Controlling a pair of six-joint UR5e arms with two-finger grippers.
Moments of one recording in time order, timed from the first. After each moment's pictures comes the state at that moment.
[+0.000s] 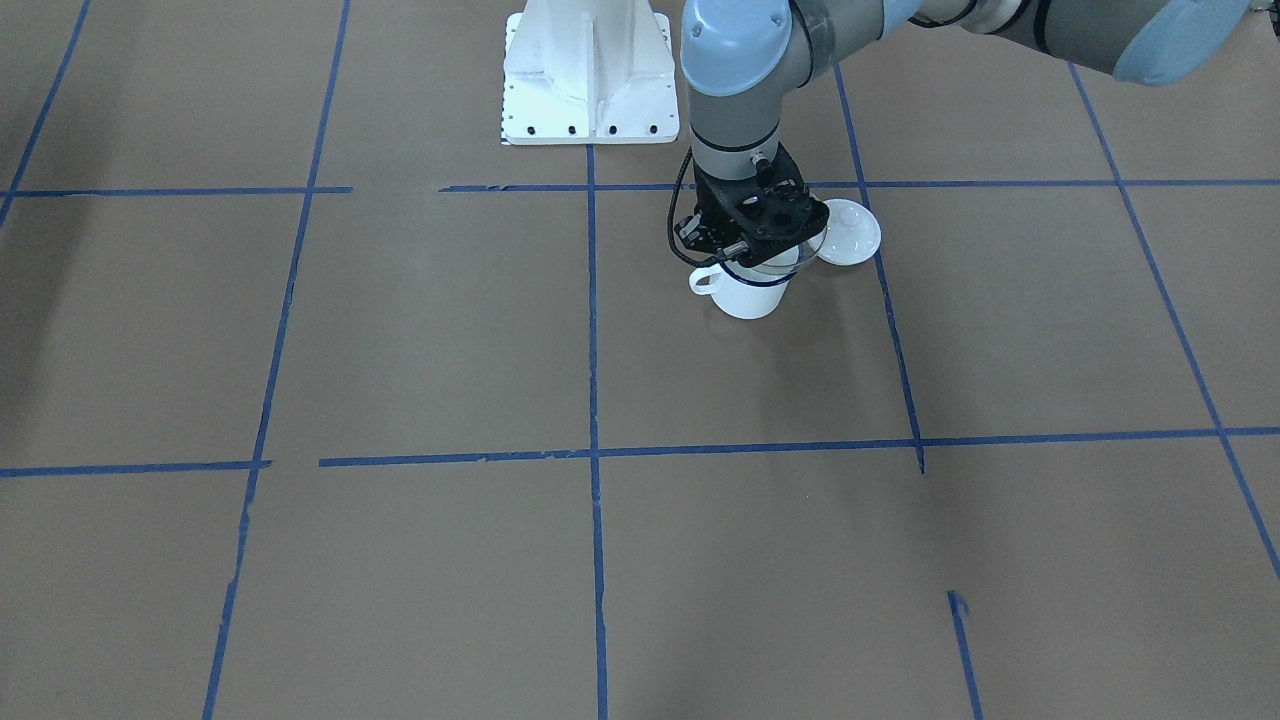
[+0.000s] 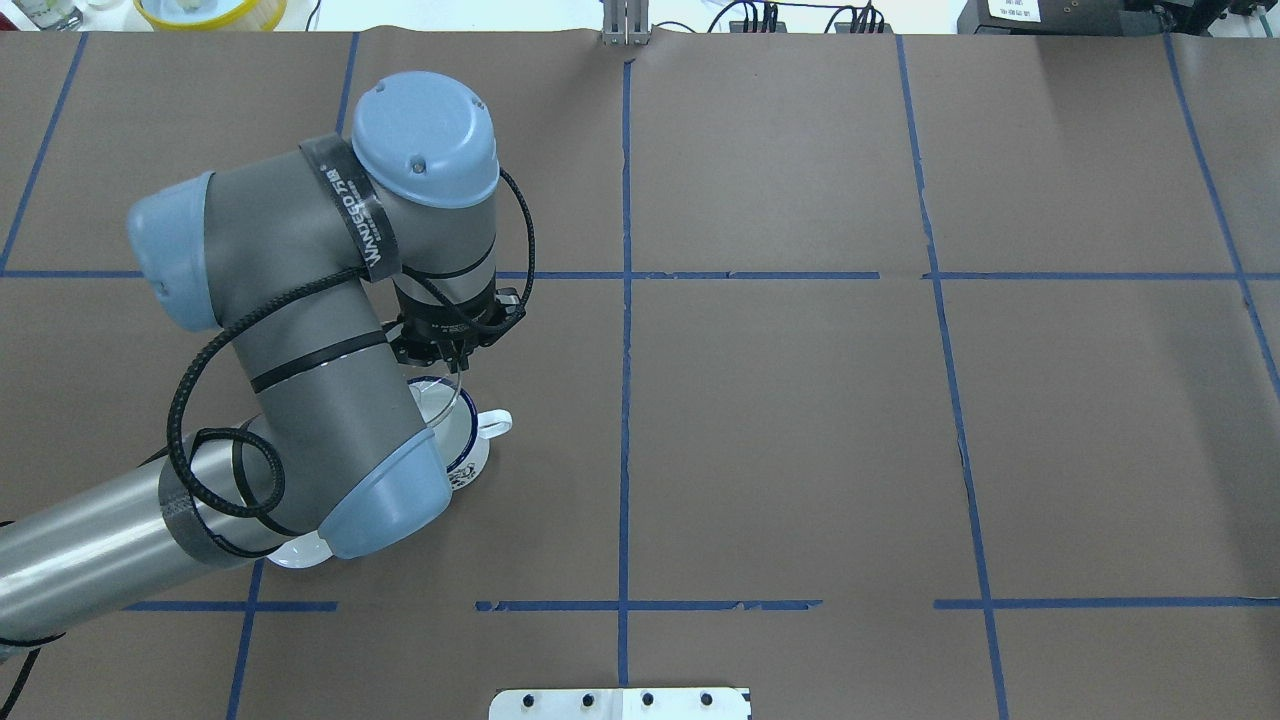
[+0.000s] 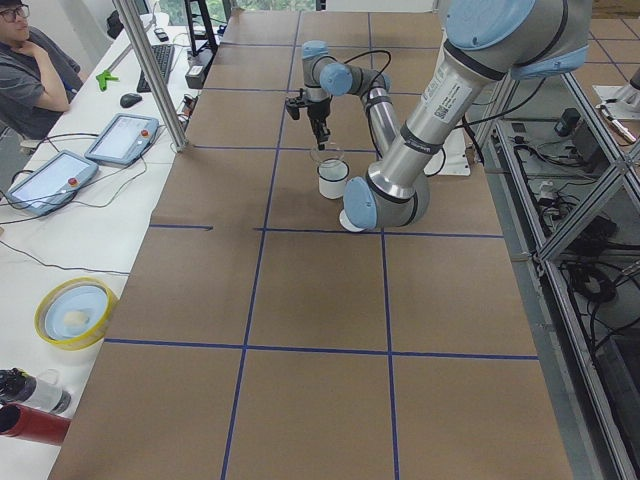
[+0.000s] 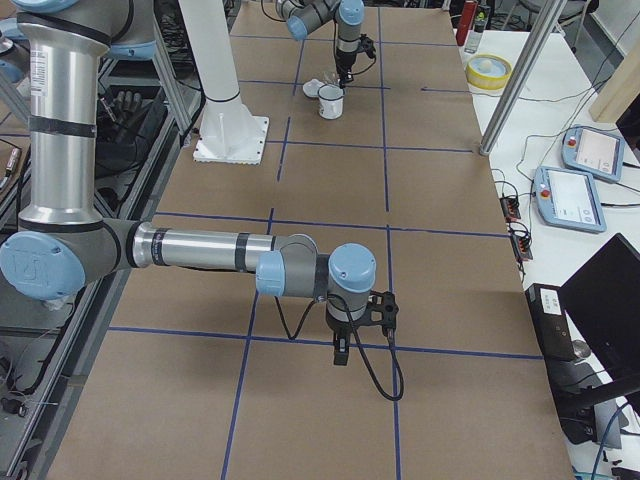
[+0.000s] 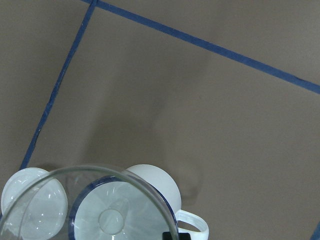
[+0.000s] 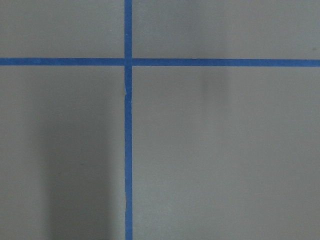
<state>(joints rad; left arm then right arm) -0.59 -2.31 -1.82 -1.11 -1.96 -1.46 1.57 -1.68 1.66 -1.57 2.29 0.01</state>
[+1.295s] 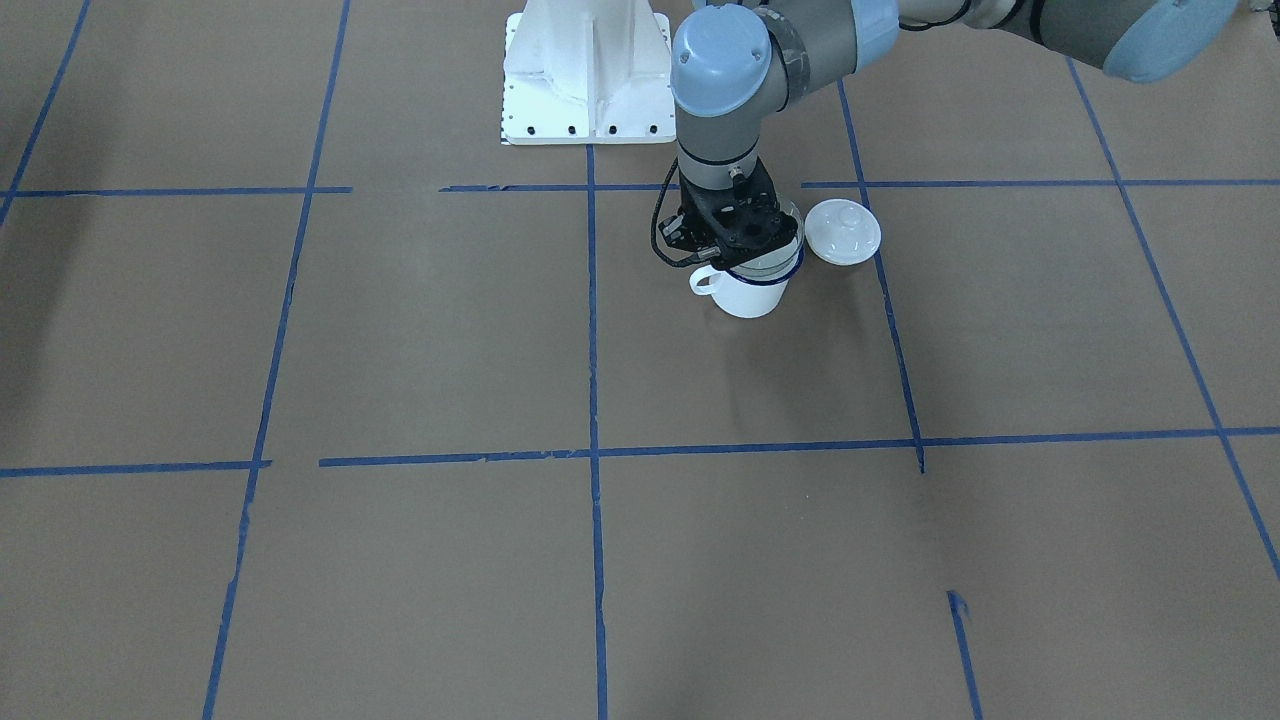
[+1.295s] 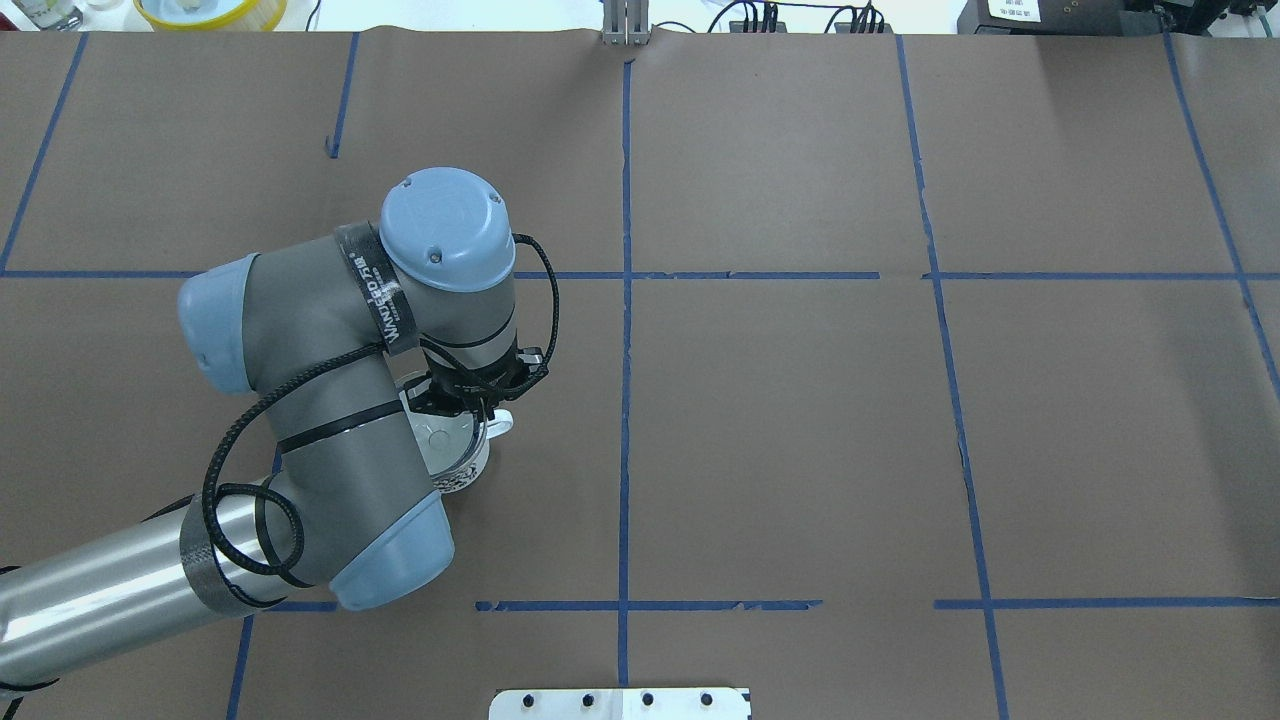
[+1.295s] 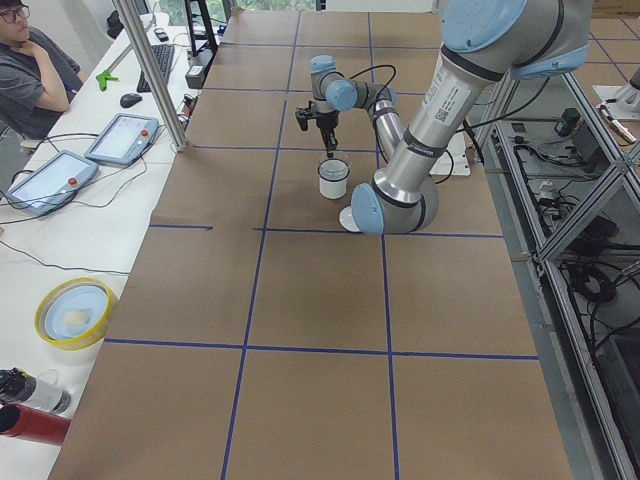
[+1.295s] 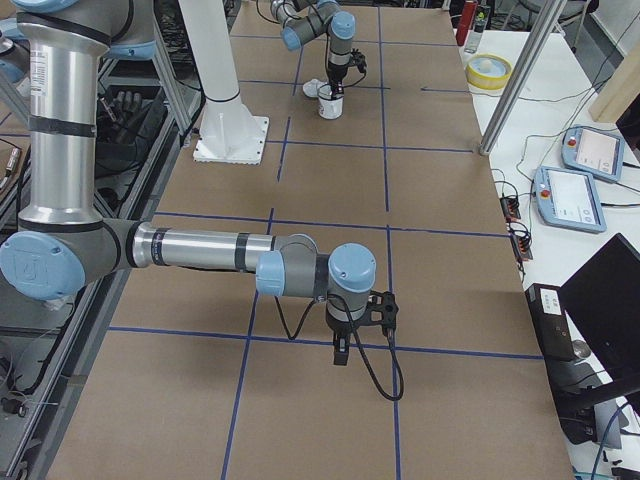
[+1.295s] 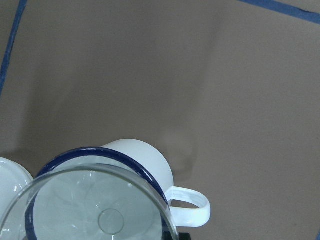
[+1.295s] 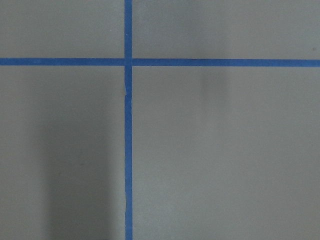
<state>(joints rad) -0.54 -2.26 -1.80 -1.22 -1.96 -1.44 1.57 -1.68 1.66 -1.57 2.29 0.01</state>
